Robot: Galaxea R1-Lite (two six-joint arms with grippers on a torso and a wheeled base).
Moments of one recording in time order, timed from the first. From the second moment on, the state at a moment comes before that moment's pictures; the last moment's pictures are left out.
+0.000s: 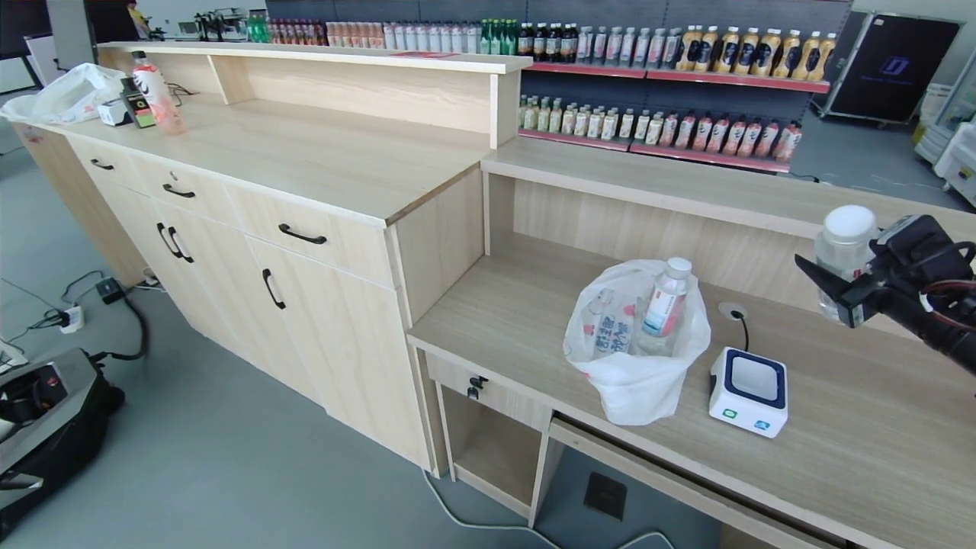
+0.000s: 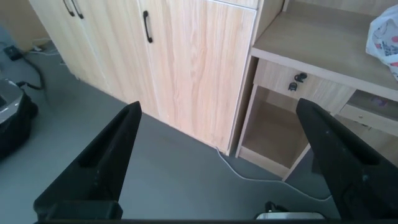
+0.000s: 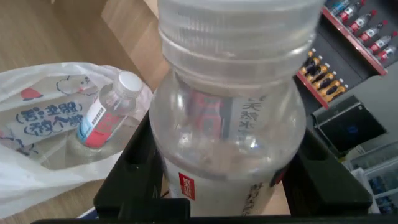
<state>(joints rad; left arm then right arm) 0.00 0.00 0.00 0.00 0.00 0.00 -0.19 1.74 -0.58 -1.34 0.43 -0.73</state>
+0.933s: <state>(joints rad) 0.00 0.00 0.00 0.00 0.00 0.00 0.00 2.16 -0.71 -1.50 0.05 -0.16</state>
